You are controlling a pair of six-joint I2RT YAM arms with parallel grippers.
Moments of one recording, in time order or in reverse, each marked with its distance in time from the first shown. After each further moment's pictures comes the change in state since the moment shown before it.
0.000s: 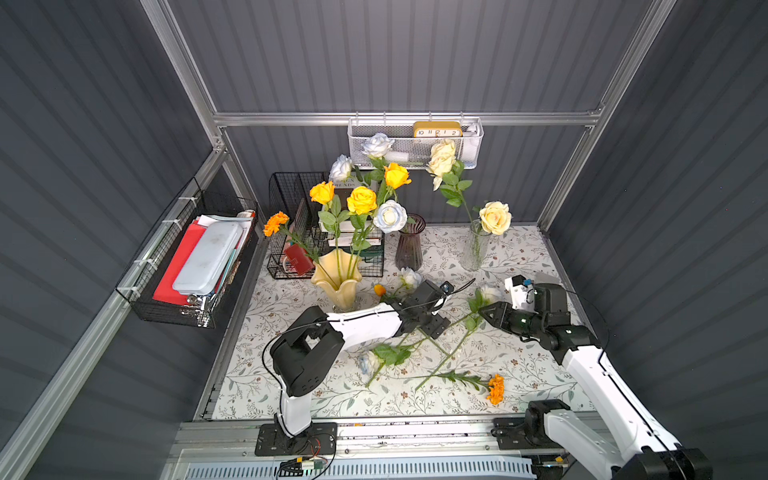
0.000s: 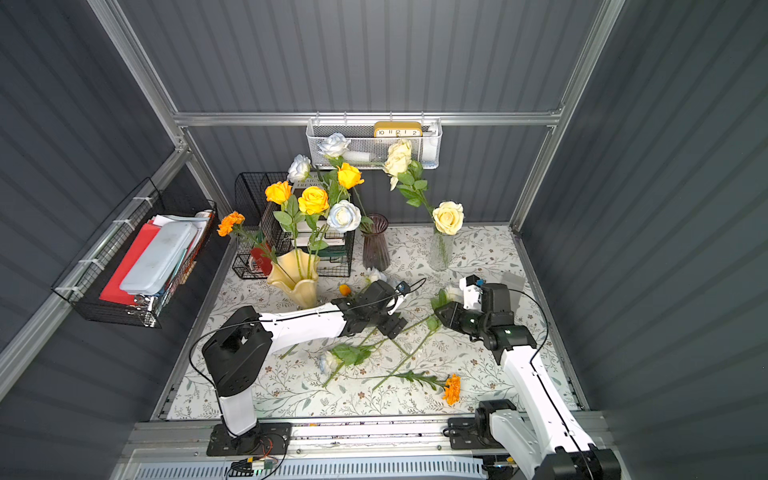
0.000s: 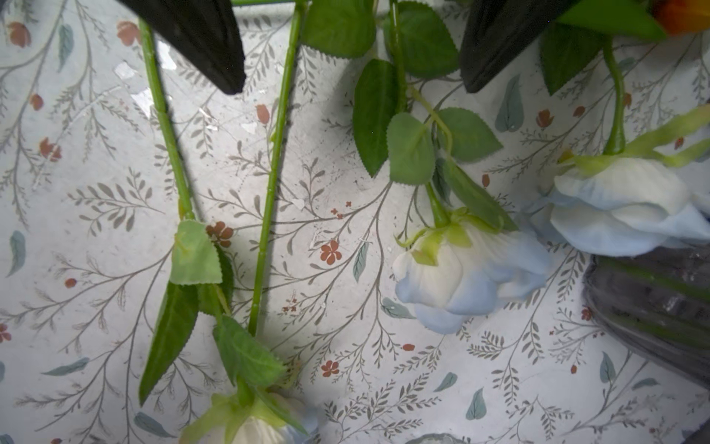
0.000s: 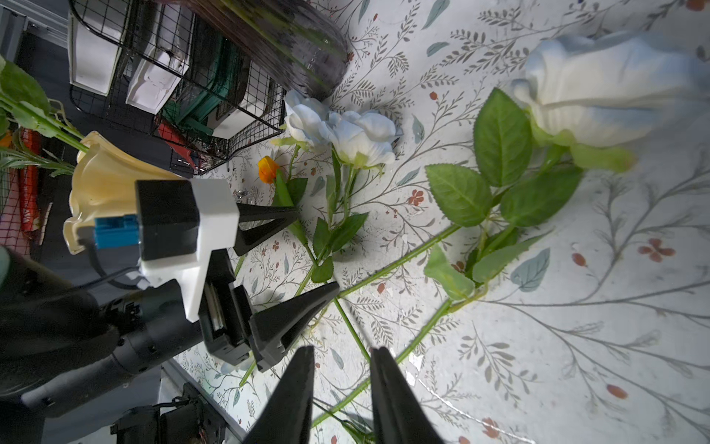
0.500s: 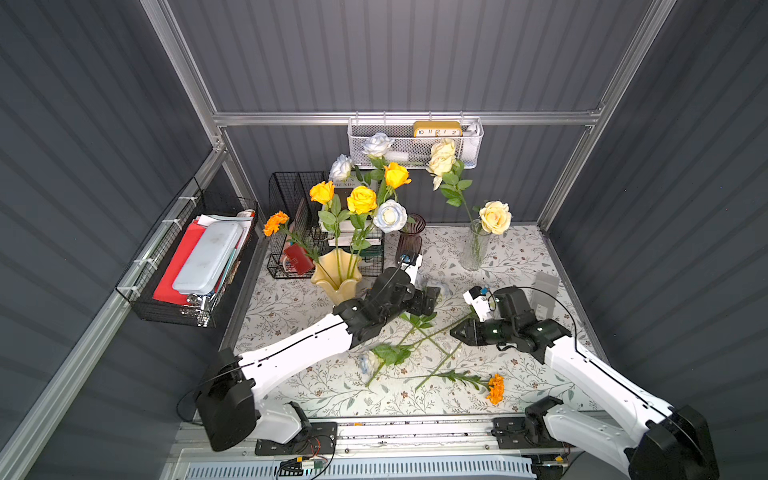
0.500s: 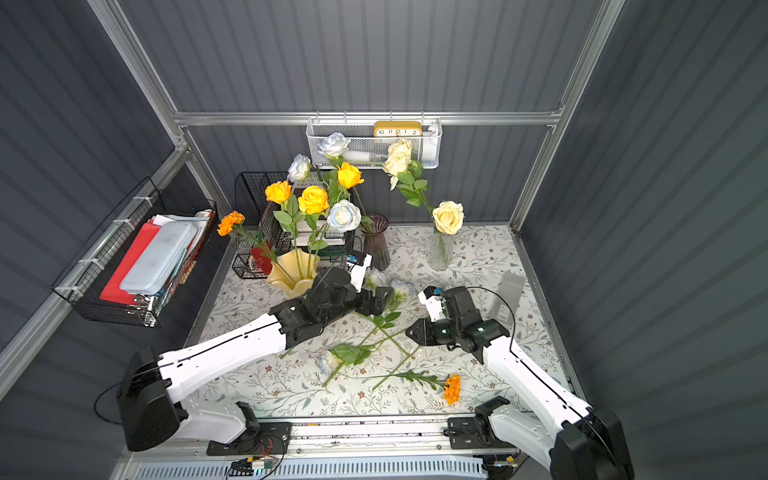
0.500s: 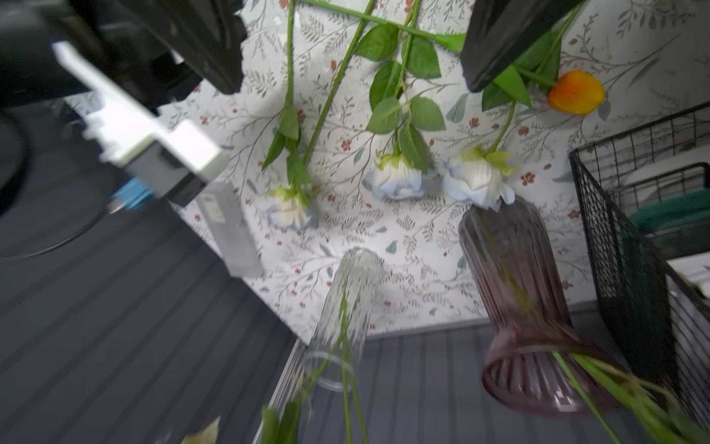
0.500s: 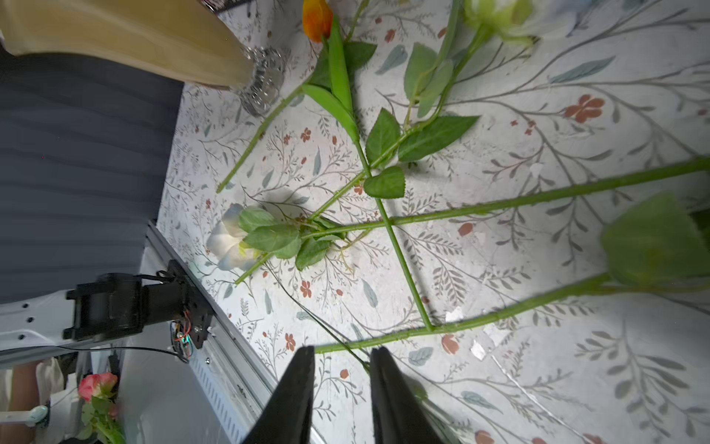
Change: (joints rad) left arm 0.028 -0.500 -0.140 0.101 -0.088 -0.349; right arm 0.386 0.154 0.022 -0.011 0.092 -0.093
